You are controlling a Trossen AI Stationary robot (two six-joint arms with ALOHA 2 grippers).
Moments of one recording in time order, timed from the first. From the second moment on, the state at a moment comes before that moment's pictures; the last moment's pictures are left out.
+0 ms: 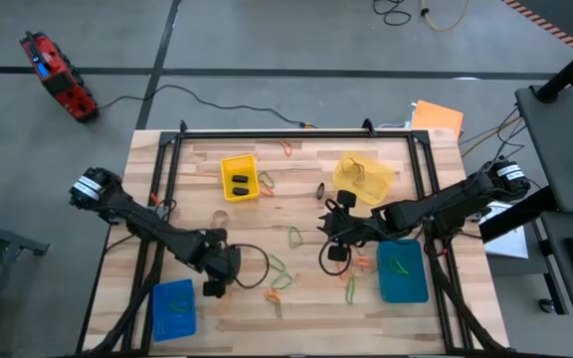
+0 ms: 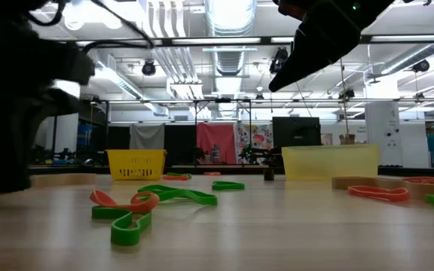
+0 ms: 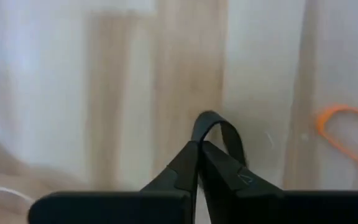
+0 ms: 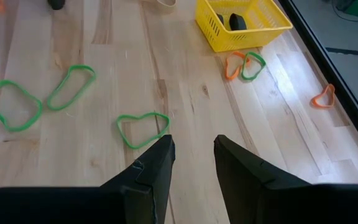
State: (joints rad) left arm -0.50 1.52 0.83 -0.70 -0.13 -0.53; right arm 0.25 1.44 0.91 -0.25 0.47 0.13
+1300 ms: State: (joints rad) left arm 0.44 1.40 0.84 -0.56 -0.17 0.35; right arm 0.25 1.44 0.91 -0.23 0.47 0.13
